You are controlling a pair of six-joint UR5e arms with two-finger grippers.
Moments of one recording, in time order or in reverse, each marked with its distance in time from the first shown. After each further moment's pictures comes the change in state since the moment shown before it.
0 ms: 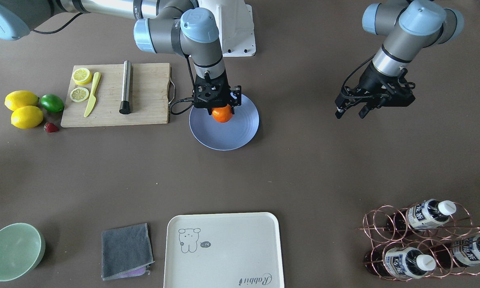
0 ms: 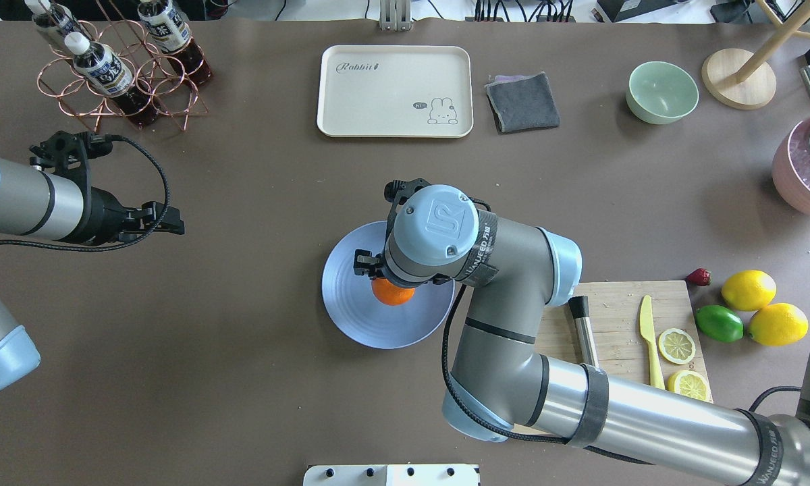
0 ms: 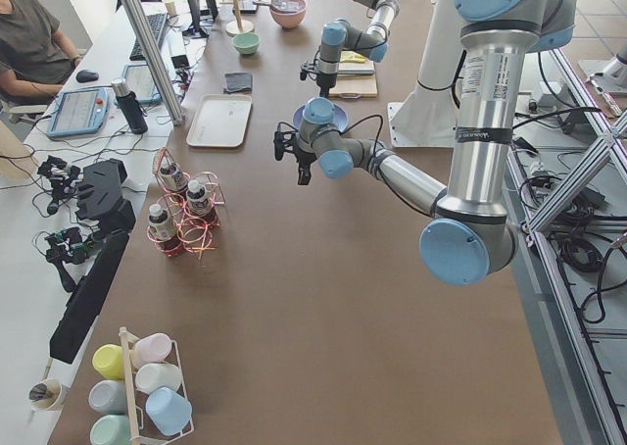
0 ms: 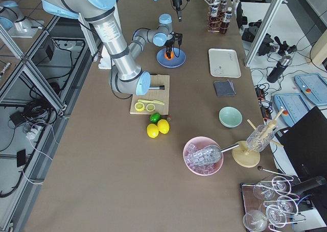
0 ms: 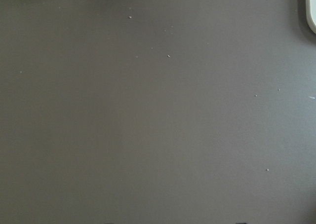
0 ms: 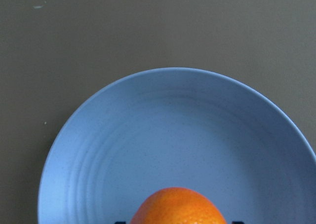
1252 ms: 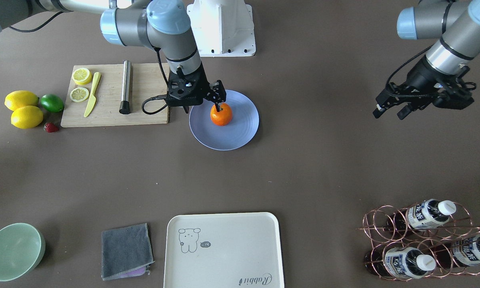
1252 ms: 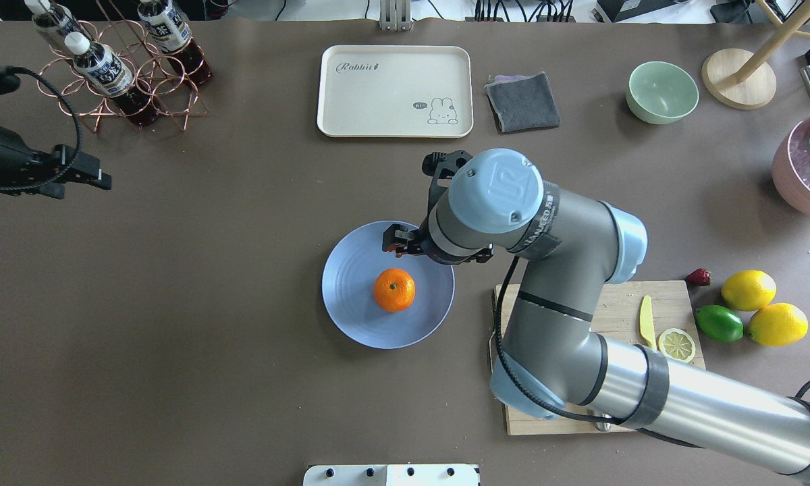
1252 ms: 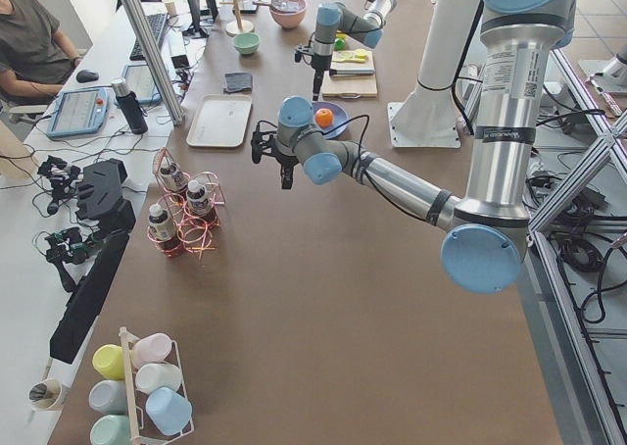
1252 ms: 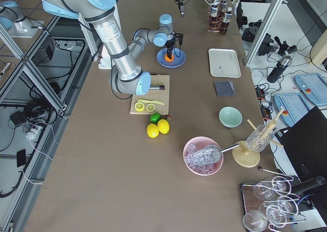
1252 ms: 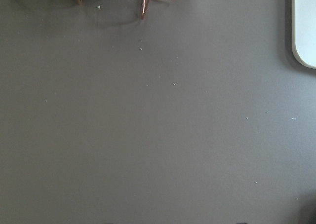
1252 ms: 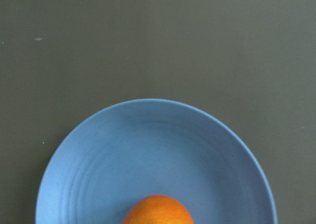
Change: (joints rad) left arm -0.331 0.002 0.026 0.124 -0.306 0.345; right arm 0.164 -0.150 0.226 -0.075 0.151 -0.117
